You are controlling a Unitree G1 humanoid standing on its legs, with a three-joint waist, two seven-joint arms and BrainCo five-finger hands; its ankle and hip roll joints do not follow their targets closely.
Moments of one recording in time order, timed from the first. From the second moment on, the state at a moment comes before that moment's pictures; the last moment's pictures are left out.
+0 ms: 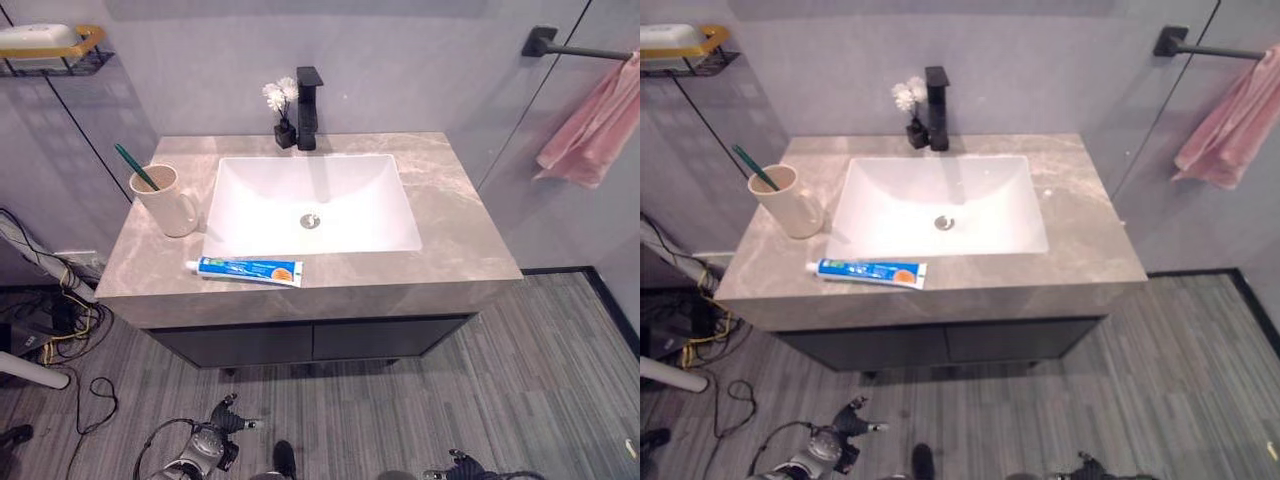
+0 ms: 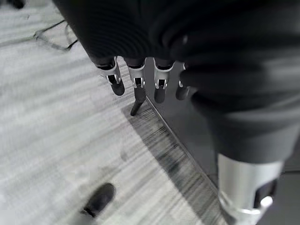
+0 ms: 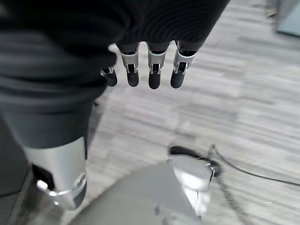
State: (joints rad) left arm -0.20 0.25 -0.46 1.31 0.00 -0.17 0.14; right arm -0.10 -0.29 0.36 1.34 0.02 -0.13 -0.07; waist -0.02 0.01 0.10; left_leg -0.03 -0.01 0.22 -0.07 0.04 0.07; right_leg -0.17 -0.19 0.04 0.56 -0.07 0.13
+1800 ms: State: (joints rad) left arm 0.22 0.82 0.03 -0.02 -0.03 -0.37 0.10; right arm -0.02 -0.35 0.31 1.36 -0.02 -0.12 -0.02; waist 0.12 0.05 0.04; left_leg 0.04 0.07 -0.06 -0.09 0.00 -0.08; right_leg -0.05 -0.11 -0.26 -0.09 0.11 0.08
